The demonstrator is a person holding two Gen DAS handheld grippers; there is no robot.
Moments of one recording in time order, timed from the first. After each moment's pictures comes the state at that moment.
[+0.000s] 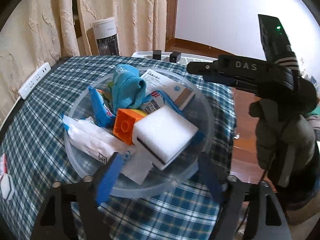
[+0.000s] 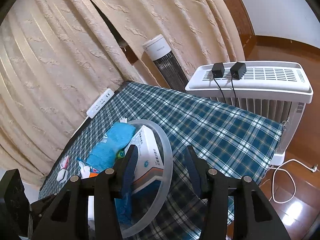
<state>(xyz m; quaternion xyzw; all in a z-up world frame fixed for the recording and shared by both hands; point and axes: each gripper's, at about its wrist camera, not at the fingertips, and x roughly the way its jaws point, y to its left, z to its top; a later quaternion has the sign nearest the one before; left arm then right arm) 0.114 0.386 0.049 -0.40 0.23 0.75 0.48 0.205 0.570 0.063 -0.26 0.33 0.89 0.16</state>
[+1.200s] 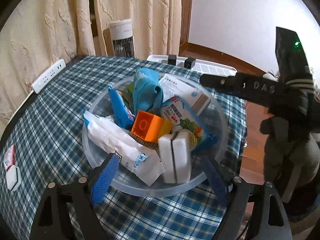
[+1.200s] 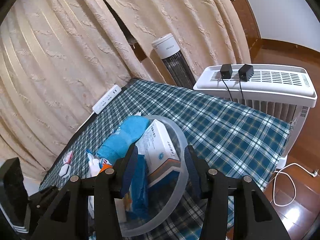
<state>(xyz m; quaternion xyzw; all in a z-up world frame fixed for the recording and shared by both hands) 0.107 0.380 0.057 -0.39 0.21 0.78 0.44 0.199 0.549 0.069 -0.26 0.32 0.90 0.15</state>
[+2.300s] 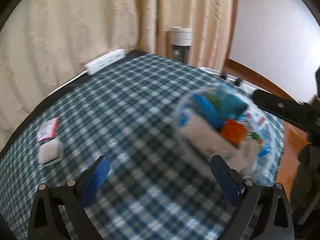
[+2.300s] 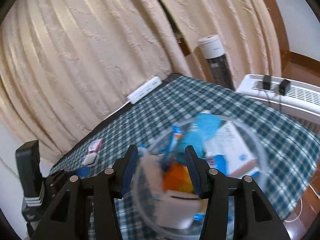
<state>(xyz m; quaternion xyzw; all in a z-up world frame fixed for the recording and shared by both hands) 0.043 0.288 0.076 -0.39 0.15 0.85 0.31 0.153 0.465 0.110 -0.26 0.27 0.93 0.05</state>
